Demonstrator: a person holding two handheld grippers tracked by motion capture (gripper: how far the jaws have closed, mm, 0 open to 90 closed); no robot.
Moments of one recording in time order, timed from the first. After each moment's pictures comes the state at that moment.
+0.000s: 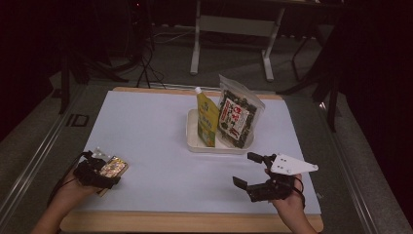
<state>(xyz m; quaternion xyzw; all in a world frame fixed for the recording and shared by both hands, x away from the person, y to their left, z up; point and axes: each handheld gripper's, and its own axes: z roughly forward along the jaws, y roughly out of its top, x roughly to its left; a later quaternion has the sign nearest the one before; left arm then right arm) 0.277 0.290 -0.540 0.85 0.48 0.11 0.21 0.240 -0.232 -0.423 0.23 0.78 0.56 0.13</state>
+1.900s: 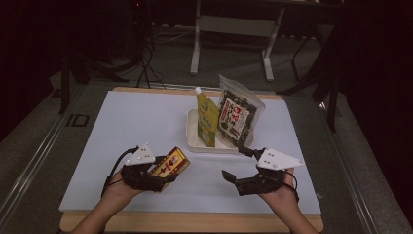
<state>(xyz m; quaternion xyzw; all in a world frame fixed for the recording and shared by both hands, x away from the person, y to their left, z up) 0.249 0.145 -0.456 0.82 0.29 0.10 0.47 0.249 -0.203 -0.418 0.22 0.79 0.55 0.16</state>
